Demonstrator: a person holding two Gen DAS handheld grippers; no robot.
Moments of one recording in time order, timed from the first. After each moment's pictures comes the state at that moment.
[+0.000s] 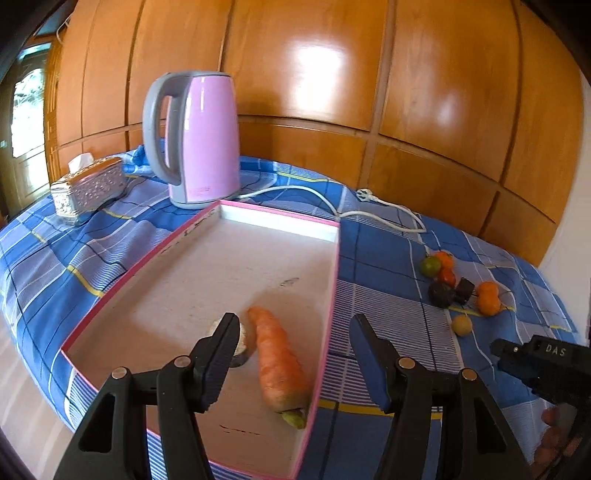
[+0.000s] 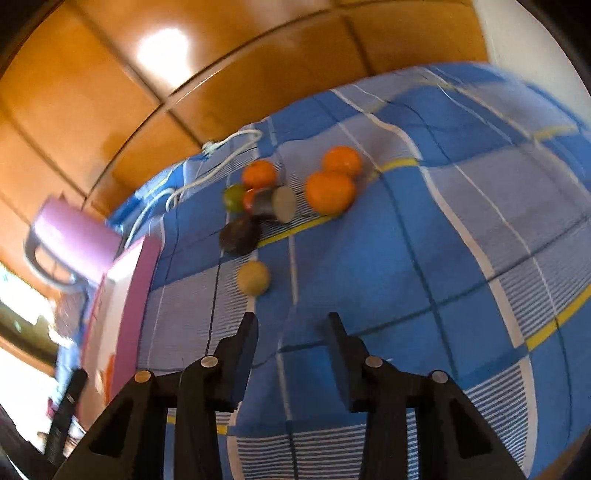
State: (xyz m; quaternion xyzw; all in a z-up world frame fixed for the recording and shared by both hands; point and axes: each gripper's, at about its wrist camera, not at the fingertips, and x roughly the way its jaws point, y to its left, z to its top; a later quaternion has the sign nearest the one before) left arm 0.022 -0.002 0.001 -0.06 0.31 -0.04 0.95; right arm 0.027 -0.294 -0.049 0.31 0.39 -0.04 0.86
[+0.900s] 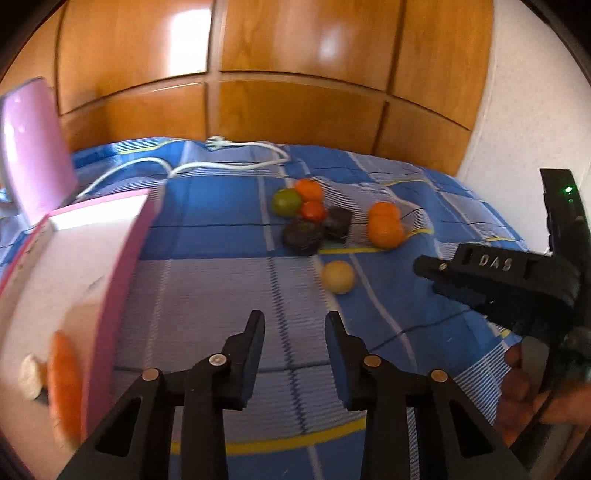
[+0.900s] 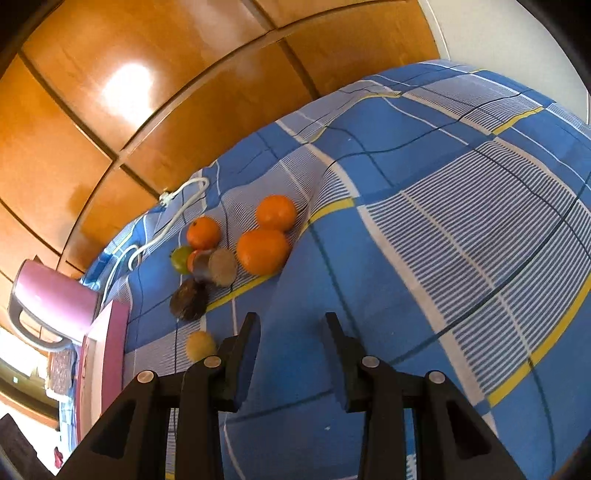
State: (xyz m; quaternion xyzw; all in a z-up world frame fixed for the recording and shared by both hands) left arm 0.060 -0.137 -0.025 0.03 0.38 -0.25 0.89; right arm 0.034 -0.337 -0.052 0.34 0.35 -0.12 0.87
